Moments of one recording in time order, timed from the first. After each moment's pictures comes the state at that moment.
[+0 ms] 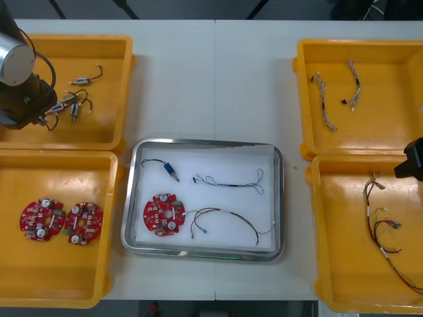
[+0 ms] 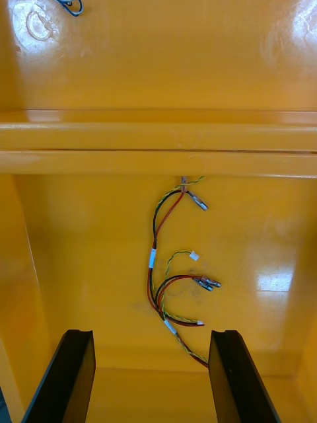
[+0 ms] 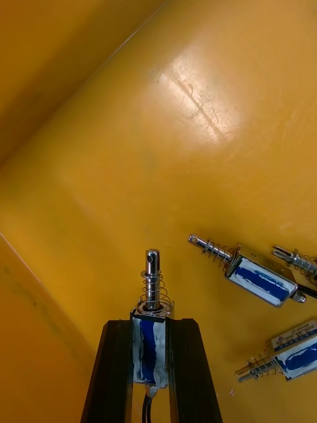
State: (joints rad) right arm -0.27 -0.92 -0.17 -2.09 -1.00 1.89 1.14; left arm -0.92 0.97 -0.63 -1.18 0.81 1.37 -0.31
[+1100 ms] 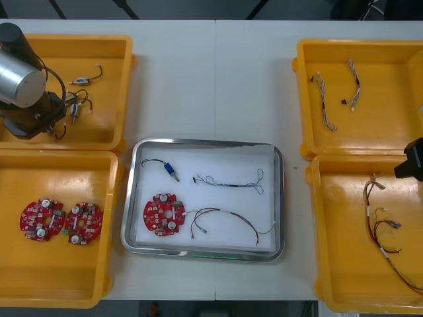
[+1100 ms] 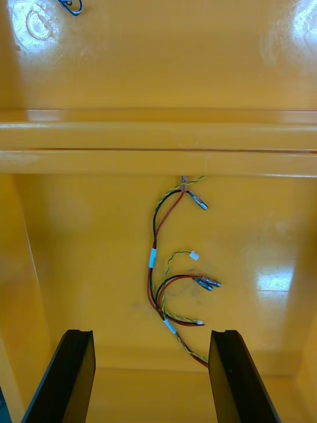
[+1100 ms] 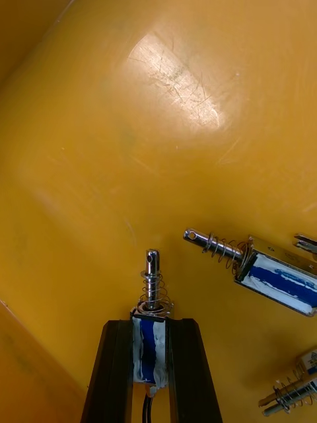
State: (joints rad) right arm -0.27 -0.92 -0.17 -2.09 -1.00 1.89 1.14; left arm -0.89 0.97 -0.72 -1.18 0.81 1.24 -0.31
